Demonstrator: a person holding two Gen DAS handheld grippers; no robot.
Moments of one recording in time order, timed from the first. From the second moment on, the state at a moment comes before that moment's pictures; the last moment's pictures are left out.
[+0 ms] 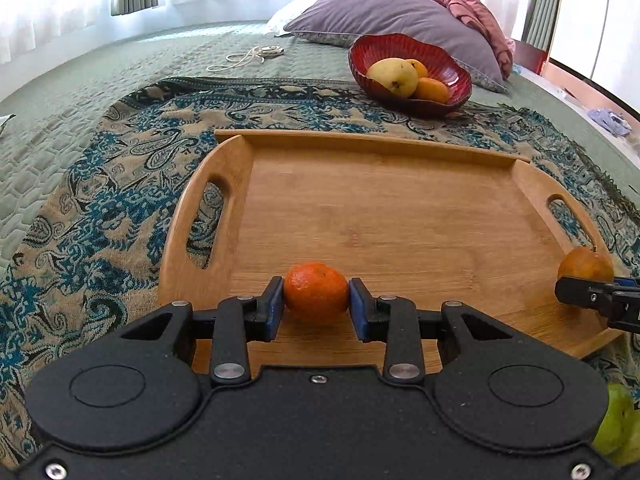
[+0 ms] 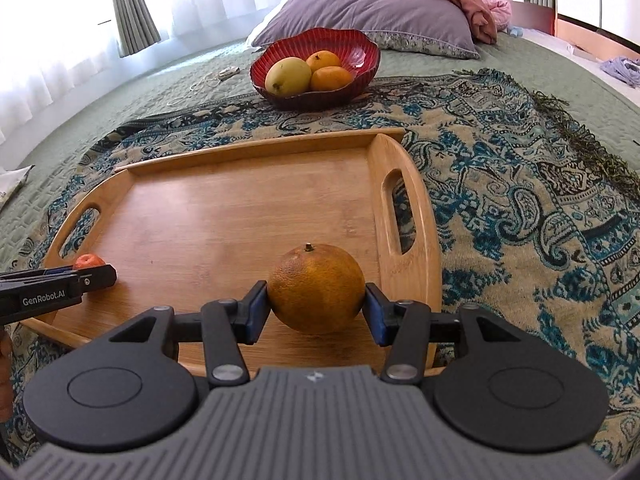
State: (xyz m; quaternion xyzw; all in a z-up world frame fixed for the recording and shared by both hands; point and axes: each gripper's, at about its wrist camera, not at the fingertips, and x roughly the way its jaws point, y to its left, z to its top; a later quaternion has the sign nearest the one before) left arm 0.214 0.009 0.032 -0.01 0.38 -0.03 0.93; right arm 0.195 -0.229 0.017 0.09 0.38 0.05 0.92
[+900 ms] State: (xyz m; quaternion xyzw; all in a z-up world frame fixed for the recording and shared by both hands) left arm 0.199 0.009 0.036 0.00 0.37 -0.05 0.93; right arm 0.196 -0.224 0.019 0.06 0.39 0.04 0.92
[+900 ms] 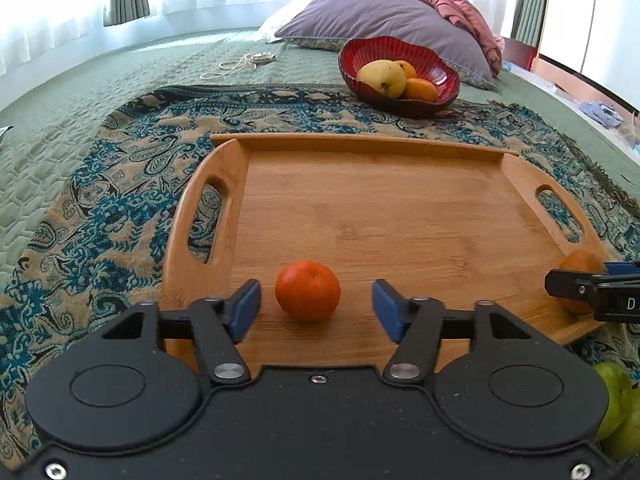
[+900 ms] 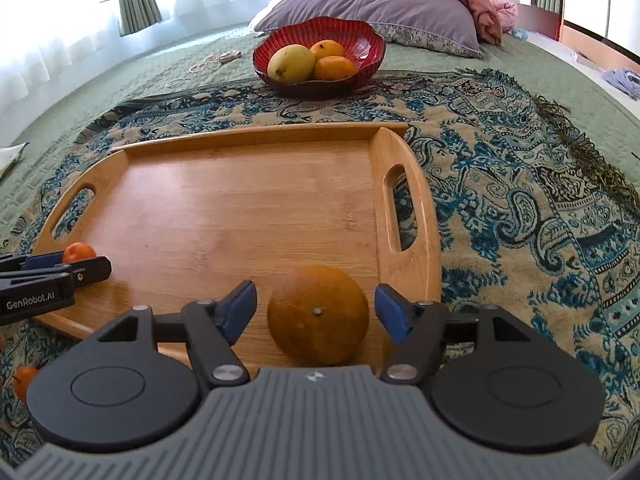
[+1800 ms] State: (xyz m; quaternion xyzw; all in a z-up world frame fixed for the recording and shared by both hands) left arm 0.111 0.026 0.063 0.00 0.31 -0.07 0.95; right arm 0.118 -0.230 0.047 0.04 0.32 0.08 0.94
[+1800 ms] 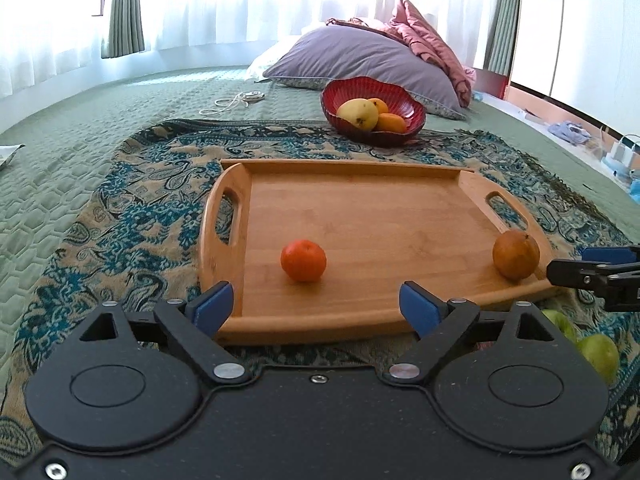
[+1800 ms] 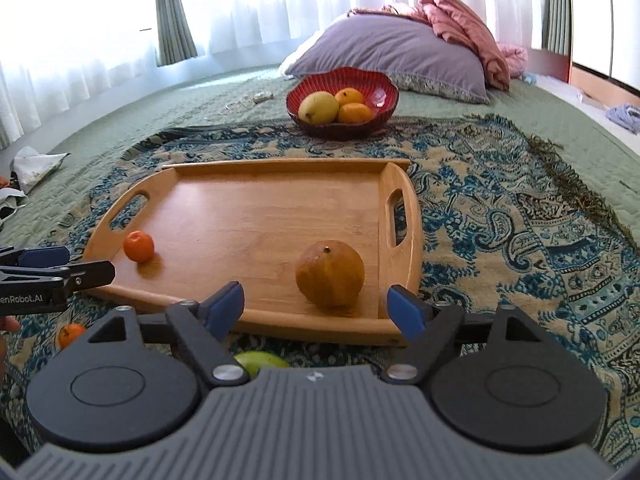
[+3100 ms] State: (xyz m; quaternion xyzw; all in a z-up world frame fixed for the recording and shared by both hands) left arm 0.048 0.040 0.018 0.03 0.29 -0.06 0.95; right arm 0.007 -0.221 0.004 -0.04 0.22 0.08 0.97
